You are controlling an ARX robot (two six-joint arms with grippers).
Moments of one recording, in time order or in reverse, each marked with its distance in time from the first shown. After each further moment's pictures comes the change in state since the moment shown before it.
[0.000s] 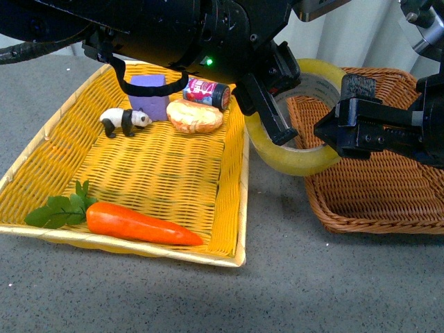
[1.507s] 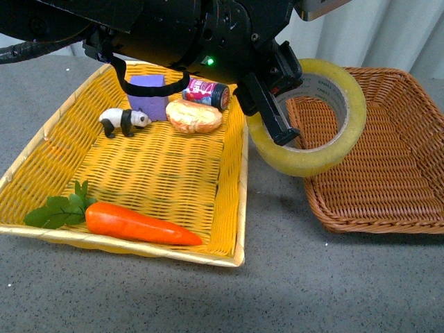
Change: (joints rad) left arm 0.000 0.000 0.000 0.000 0.007 -0.004; right arm -0.188 -1.275 -0.506 -0.463 0.225 -0.459
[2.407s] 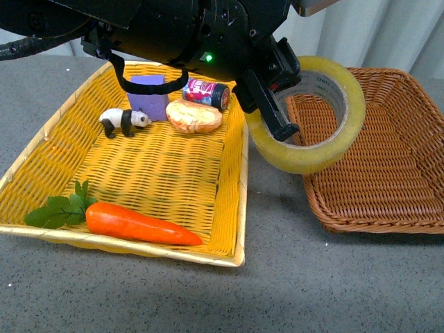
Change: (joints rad) left arm 0.002 0.002 0.005 -0.002 0.001 -0.015; right arm -0.055 -0.373 -0.156 0.174 -0.040 0.210
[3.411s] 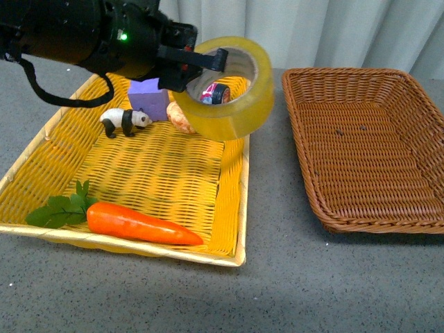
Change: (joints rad) left arm 0.158 -0.034 -0.077 0.004 -0.158 -0.585; right arm 0.000 0.000 0.000 0.000 0.000 0.000
